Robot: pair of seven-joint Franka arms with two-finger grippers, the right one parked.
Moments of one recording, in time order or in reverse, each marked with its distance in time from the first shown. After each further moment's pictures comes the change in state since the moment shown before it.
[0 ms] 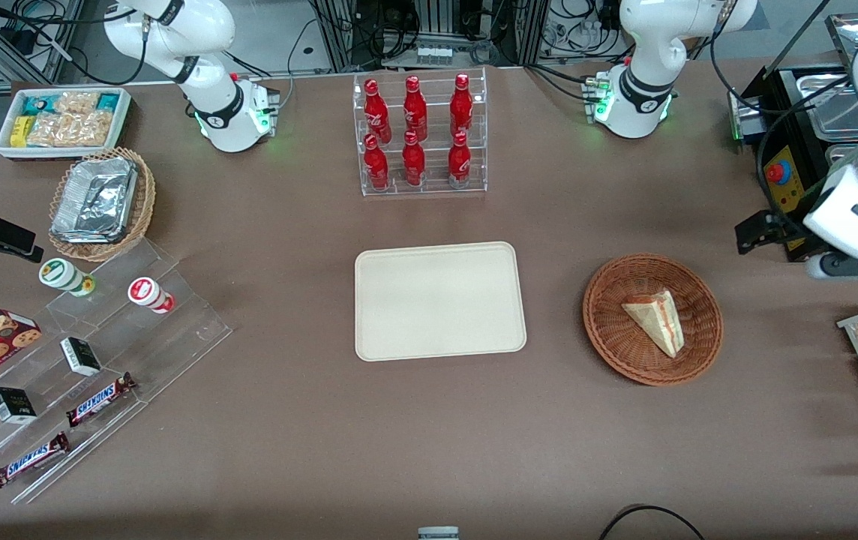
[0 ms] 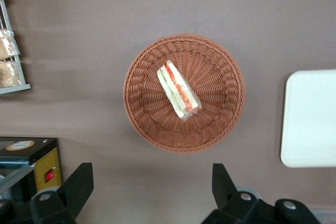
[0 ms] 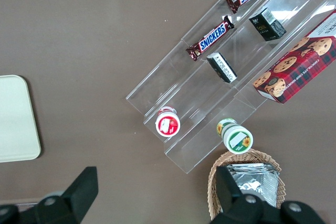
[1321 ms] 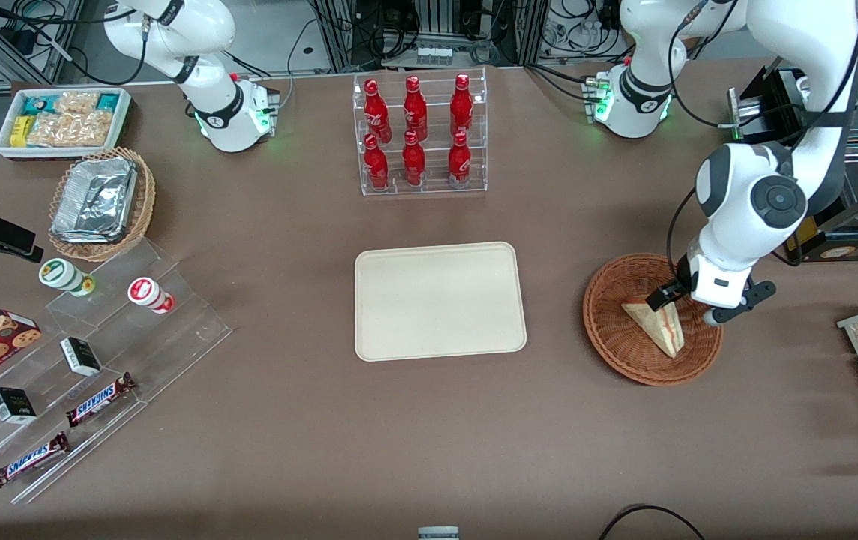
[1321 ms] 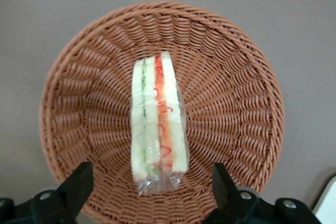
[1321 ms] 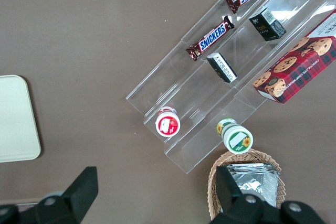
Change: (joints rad) arm 0.001 0.087 -0.045 -0.588 0.000 0.770 -0.517
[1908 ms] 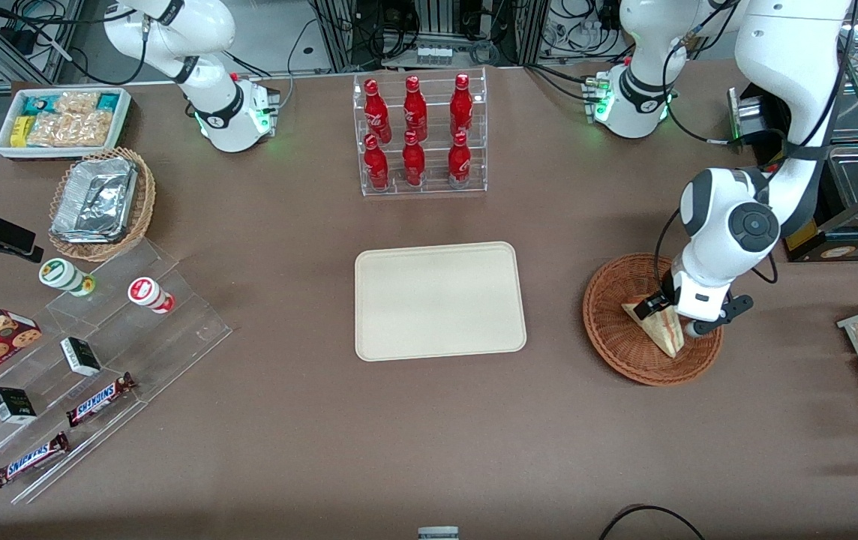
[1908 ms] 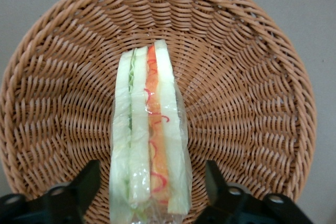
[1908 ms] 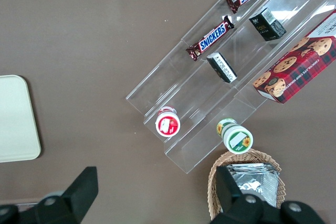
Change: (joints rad) arm 0.001 0.107 0.000 -0.001 0.000 0.087 -0.001
